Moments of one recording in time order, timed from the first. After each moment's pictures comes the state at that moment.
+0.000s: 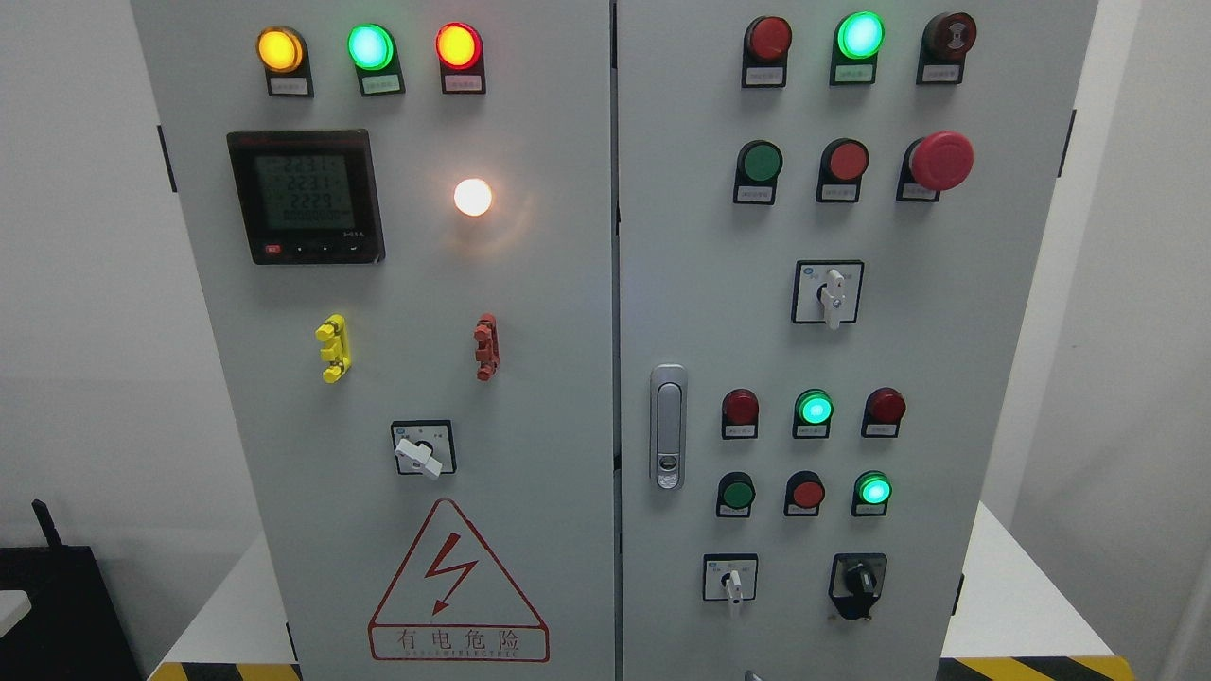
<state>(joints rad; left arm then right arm) 0.11 -0.05 0.00 0.00 0.11 -0.11 -0.07 0.16 0.00 0.31 -1.82 0.19 -0.27 -0.16</state>
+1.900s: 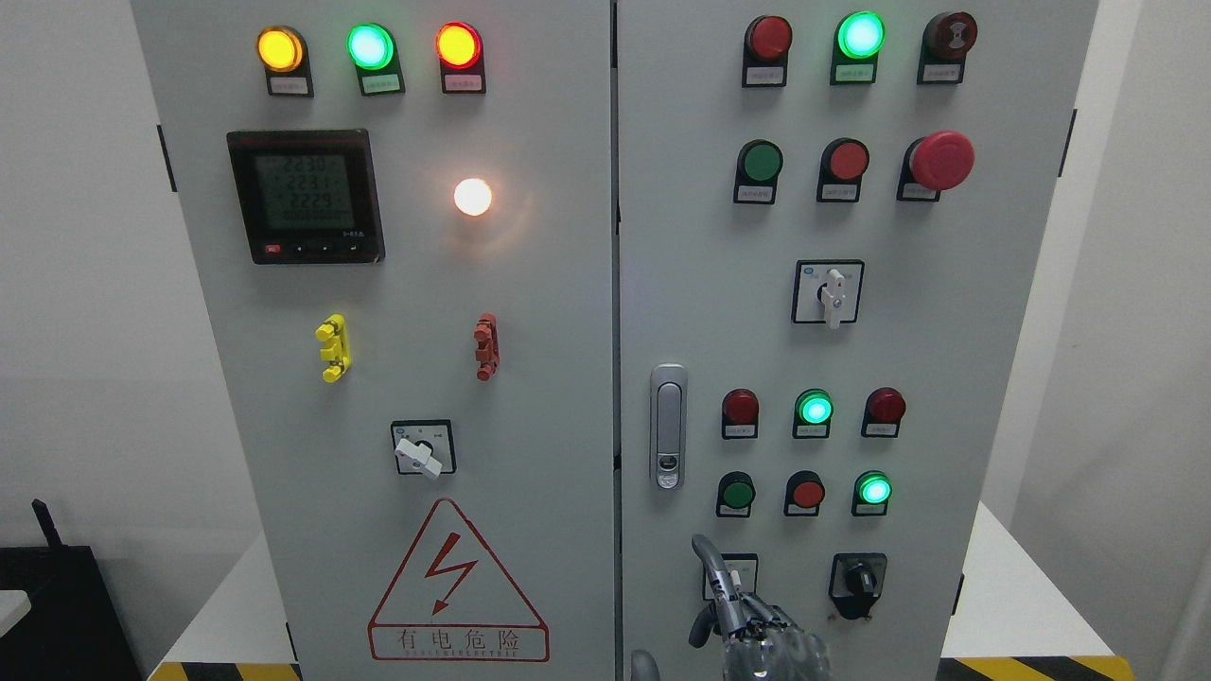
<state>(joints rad) 0.11 -0.05 0.00 0.00 0.11 -0.11 -0.07 -0.11 0.11 0.36 -1.80 1.22 0.04 -0.37</state>
